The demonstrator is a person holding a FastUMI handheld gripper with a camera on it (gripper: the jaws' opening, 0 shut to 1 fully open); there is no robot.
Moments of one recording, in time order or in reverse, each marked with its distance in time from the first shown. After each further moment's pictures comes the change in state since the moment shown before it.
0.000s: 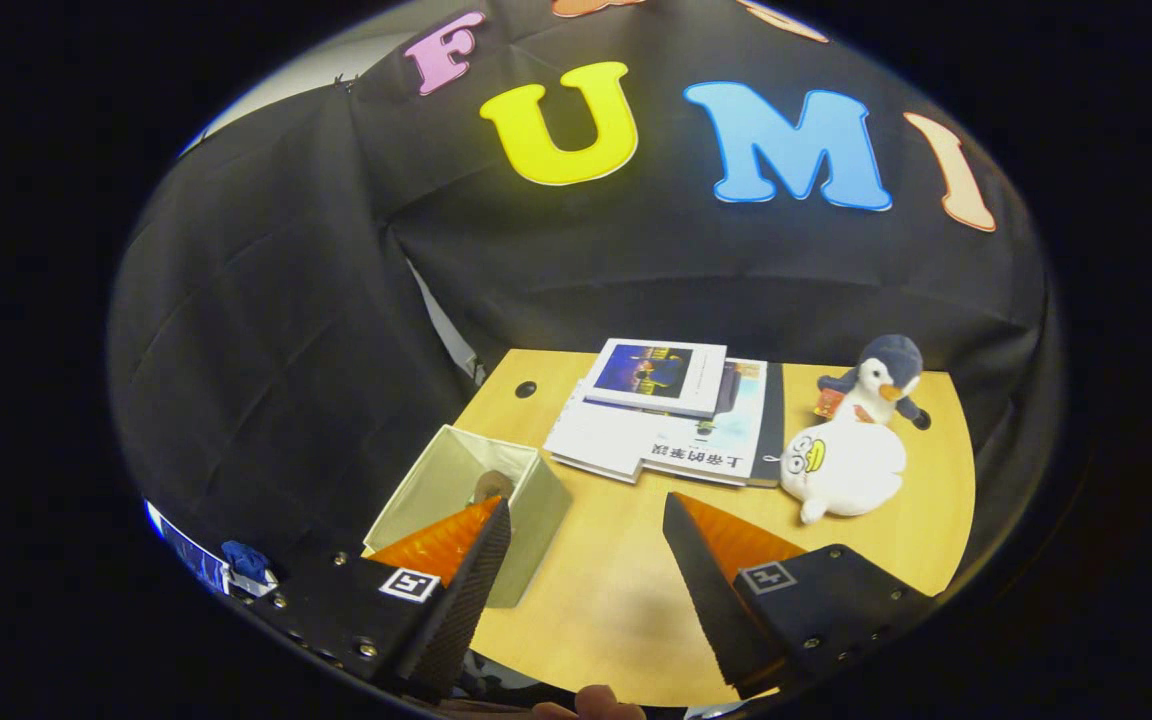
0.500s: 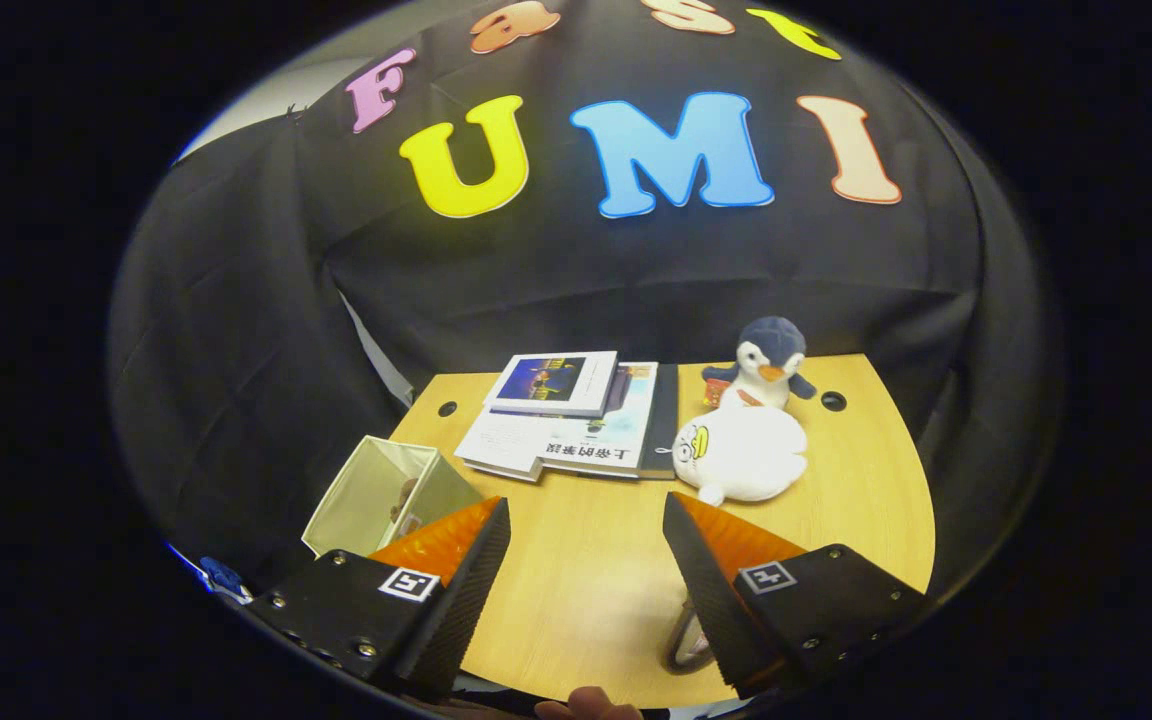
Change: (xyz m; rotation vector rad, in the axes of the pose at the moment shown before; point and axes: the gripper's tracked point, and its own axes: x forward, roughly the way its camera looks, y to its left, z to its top) arm -0.043 -0.104 -0.042 0.101 -0.081 -0.154
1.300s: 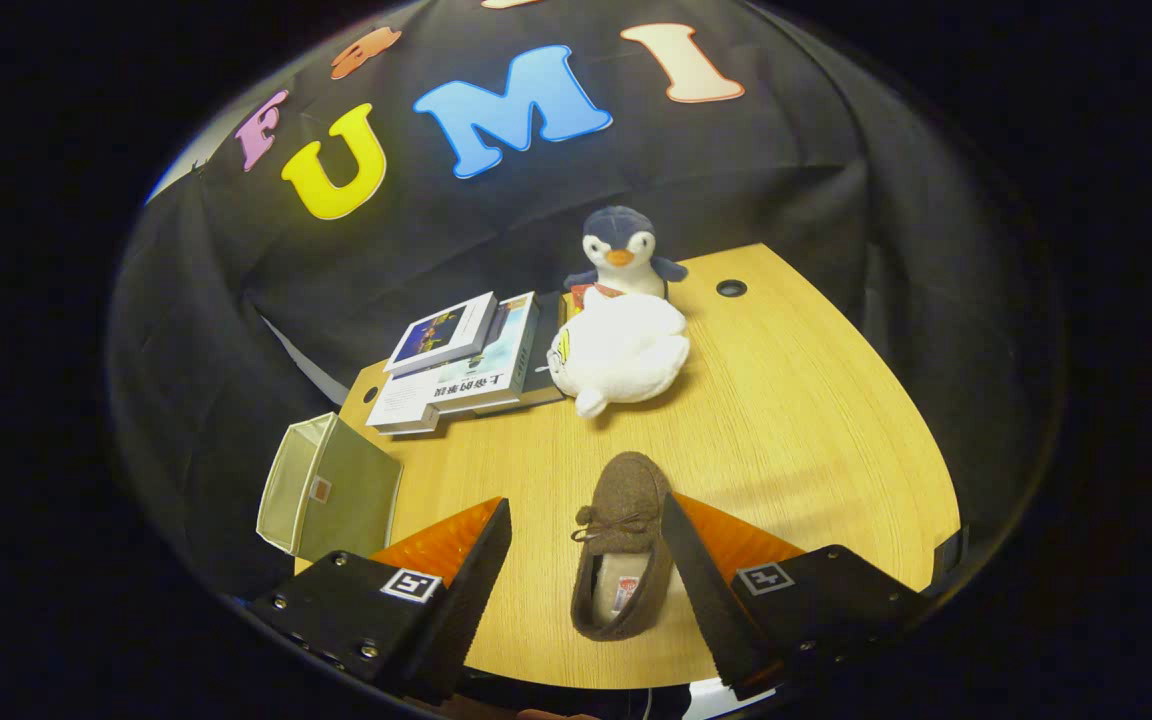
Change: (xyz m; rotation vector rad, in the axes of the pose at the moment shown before) arm -0.008 -0.123 -0.122 0.246 0.089 -0.112
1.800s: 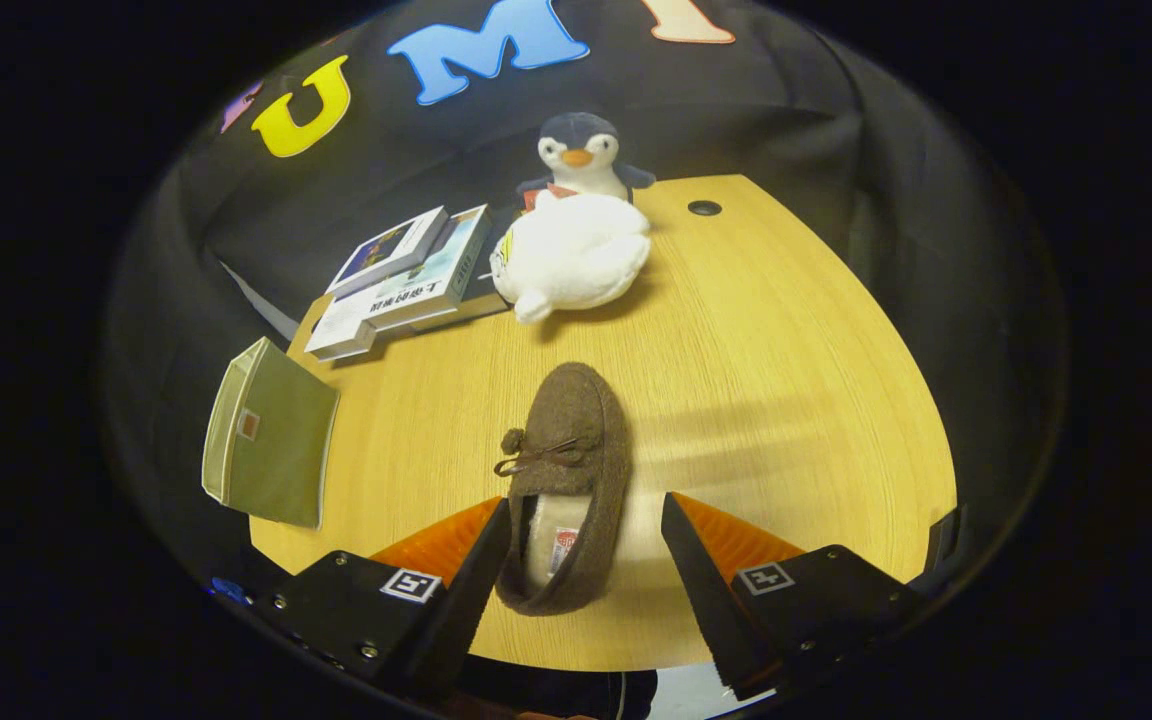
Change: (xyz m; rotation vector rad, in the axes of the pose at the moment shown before) arm 0.038 -0.040 -0.069 -0.040 0.211 -0.095
